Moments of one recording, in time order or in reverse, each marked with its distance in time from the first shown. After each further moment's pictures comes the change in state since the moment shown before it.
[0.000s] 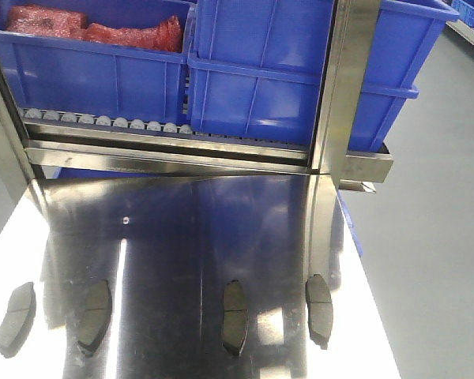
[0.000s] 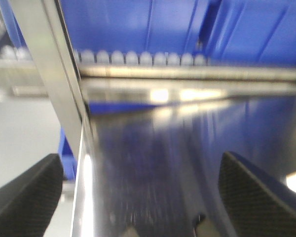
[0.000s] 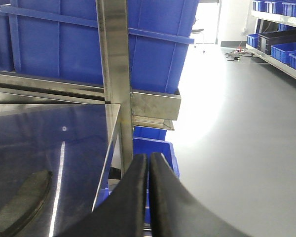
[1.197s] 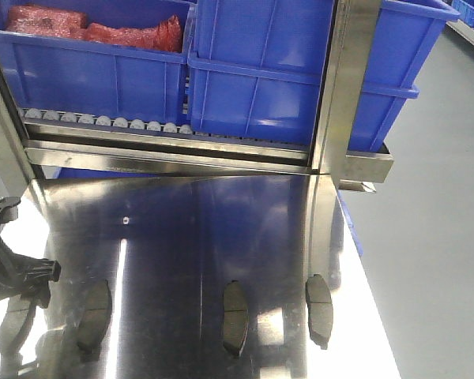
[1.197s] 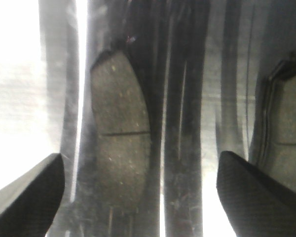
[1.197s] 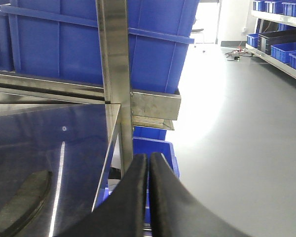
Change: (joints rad) left arm 0.003 0.752 -0.112 0.025 0.331 -0.185; right arm 0.000 0.000 0.000 0.000 0.000 0.000
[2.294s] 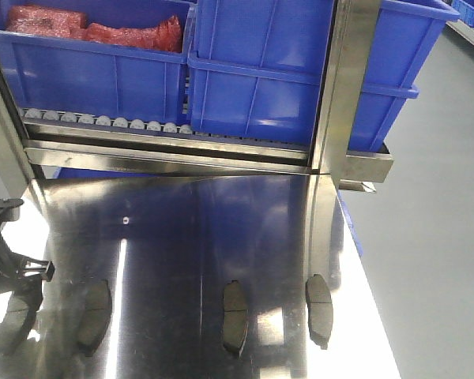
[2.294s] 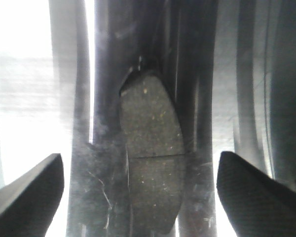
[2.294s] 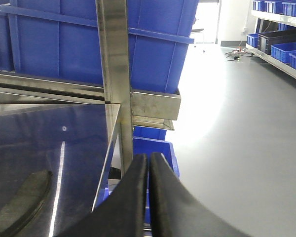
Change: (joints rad) left arm 0.047 0.118 -0.094 0.017 0.078 0.088; right arm 0.000 0.000 0.000 0.000 0.000 0.000
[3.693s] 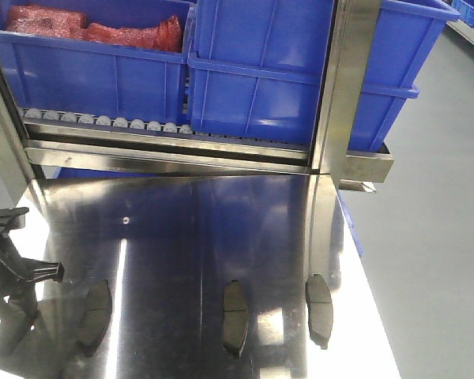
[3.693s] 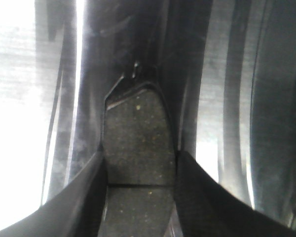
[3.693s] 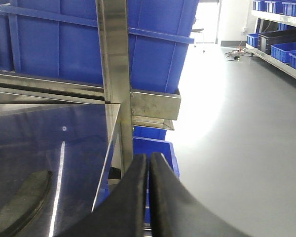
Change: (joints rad) left arm 0.000 0.058 -0.001 -0.041 -0.032 -0.053; right arm 0.000 0.000 0.000 0.000 0.001 0.000
